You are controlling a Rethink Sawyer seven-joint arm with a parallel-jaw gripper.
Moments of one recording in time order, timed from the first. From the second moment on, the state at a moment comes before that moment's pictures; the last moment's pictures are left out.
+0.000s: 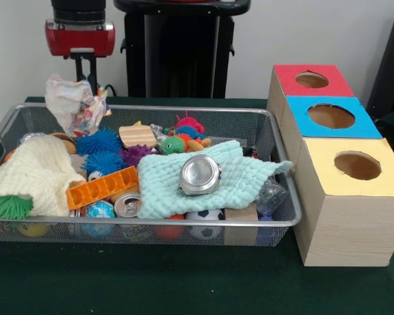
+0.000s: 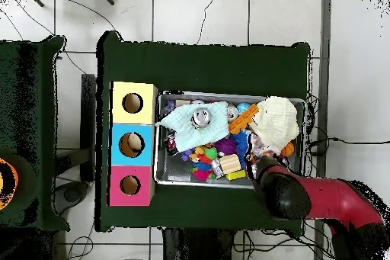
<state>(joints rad) -0.93 -0.88 0.47 1.99 -0.60 0.40 1.46</state>
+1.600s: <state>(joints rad) -0.39 -0.94 0.36 1.95 -0.34 0.54 1.49</state>
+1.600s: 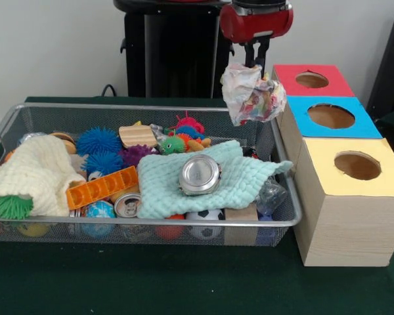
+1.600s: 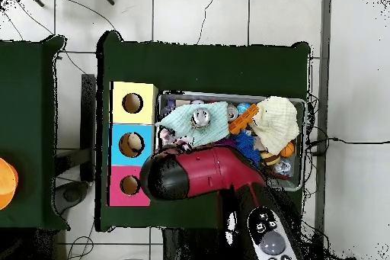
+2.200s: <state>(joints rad) -0.33 -0.95 0.27 1.89 -0.28 0.57 1.49</state>
